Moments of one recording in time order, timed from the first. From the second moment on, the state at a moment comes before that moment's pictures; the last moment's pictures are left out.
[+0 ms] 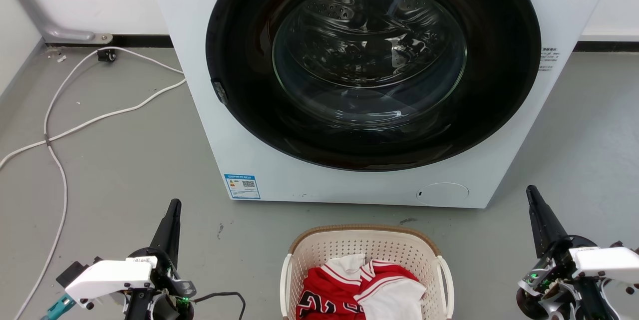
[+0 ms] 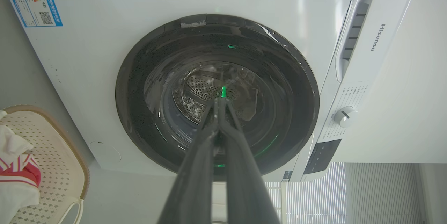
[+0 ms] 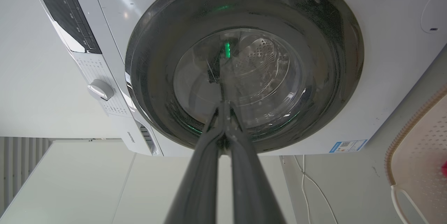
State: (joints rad) left arm -0.10 0.05 0.11 0.25 -1.61 -0.13 0.11; right arm -0.10 -0.05 -0.11 0.25 1.61 0.13 0.12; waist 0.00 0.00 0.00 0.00
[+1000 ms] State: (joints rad) left arm -0.05 0.04 0.09 0.26 -1.59 -0.13 0.06; right arm -0.04 -0.04 -0.09 0.26 1.60 0.13 0.06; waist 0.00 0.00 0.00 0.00
